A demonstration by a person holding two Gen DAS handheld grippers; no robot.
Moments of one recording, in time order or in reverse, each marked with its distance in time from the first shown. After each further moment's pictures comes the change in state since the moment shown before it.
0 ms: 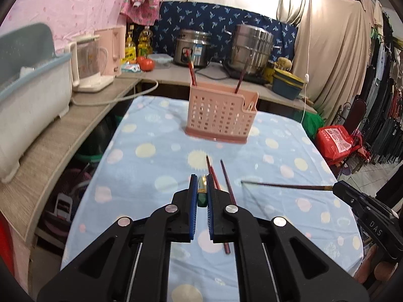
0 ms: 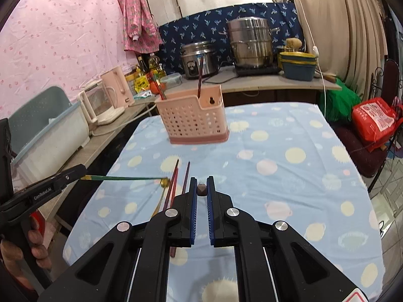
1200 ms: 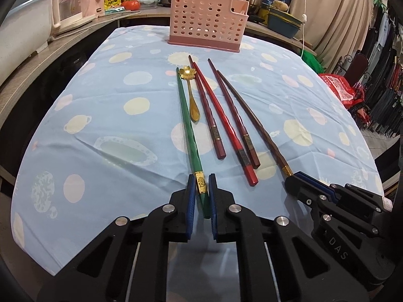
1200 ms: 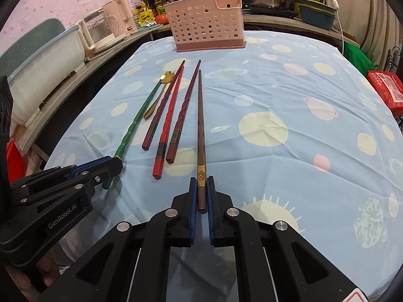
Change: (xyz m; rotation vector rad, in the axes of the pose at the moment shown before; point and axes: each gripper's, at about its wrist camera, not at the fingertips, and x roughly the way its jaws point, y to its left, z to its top) left arm 0.059 -0.025 -0.138 0.027 0.277 -0.028; right arm 0.064 0.019 -0.128 -0.058 0.309 -0.003
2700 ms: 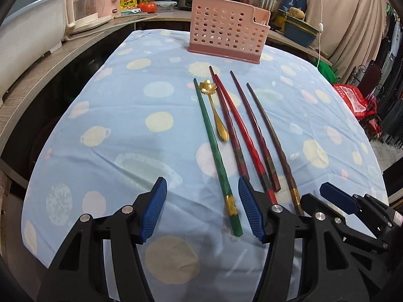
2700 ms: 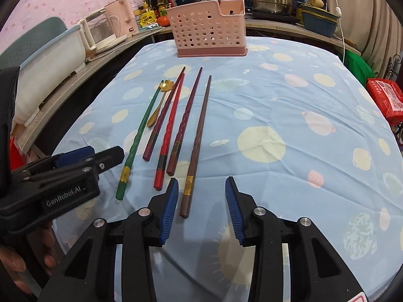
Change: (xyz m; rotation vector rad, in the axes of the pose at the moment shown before) left arm 0.003 0.016 0.017 -0.048 -0.017 0.070; right arm -0.004 0.005 0.010 -0.033 -0.005 -0.014
